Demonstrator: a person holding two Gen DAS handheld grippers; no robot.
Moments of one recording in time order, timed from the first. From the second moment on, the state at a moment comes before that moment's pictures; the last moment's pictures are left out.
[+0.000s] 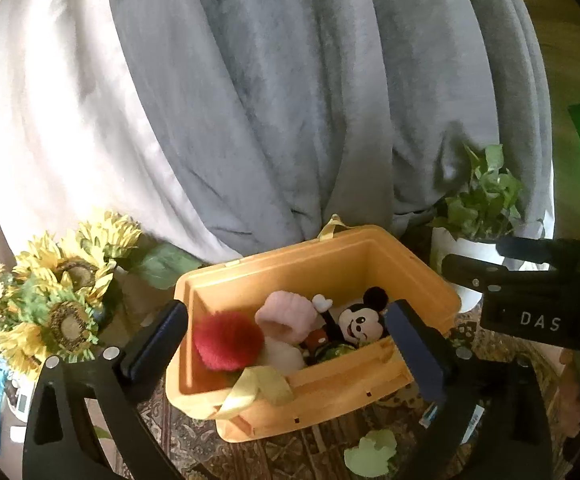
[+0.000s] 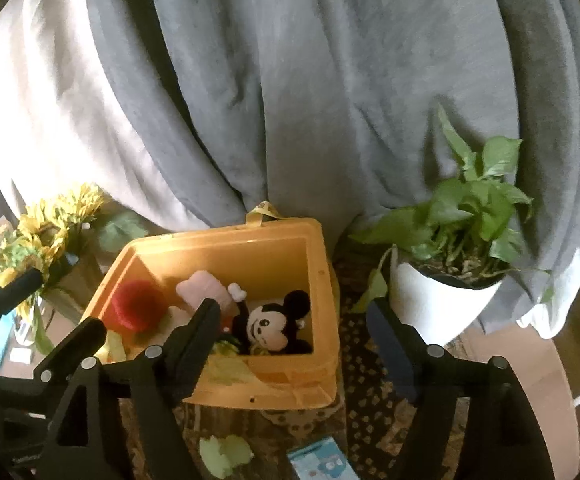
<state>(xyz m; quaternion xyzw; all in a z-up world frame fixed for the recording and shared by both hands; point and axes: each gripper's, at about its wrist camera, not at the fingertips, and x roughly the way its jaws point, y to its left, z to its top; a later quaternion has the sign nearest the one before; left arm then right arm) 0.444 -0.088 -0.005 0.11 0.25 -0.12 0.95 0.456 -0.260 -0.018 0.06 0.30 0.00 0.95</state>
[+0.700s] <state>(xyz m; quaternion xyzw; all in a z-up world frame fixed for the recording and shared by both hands) 0.399 -0.086 -0.052 0.09 0.31 -0.15 0.93 0.402 -0.253 -0.049 0.03 0.34 0.00 0.94</state>
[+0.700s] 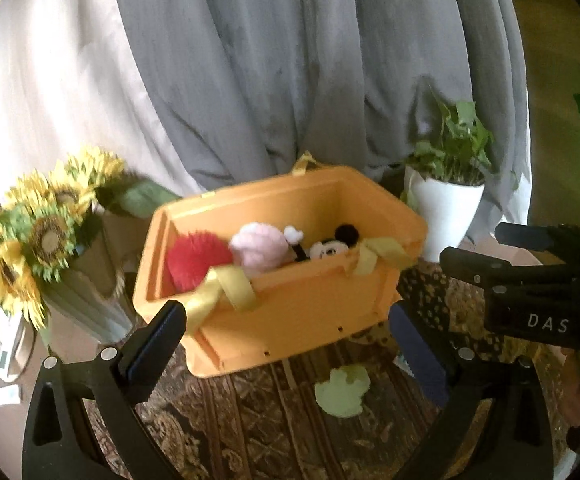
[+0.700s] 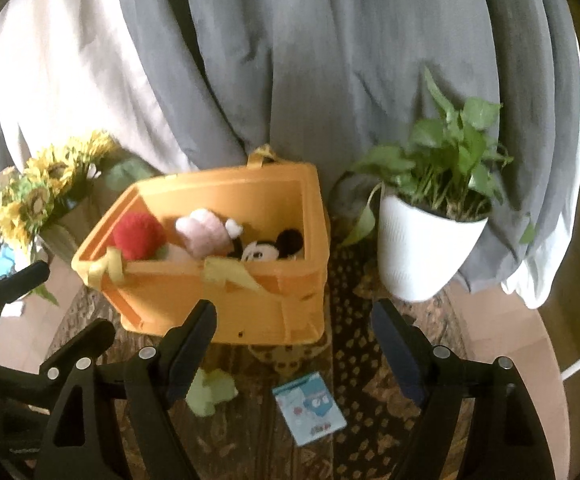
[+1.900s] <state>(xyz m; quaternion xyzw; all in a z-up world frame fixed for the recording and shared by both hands) 0.418 -0.113 -0.177 0.17 0.44 -0.20 0.86 0.416 -0.257 -0.176 0.04 0.51 0.03 0.86</state>
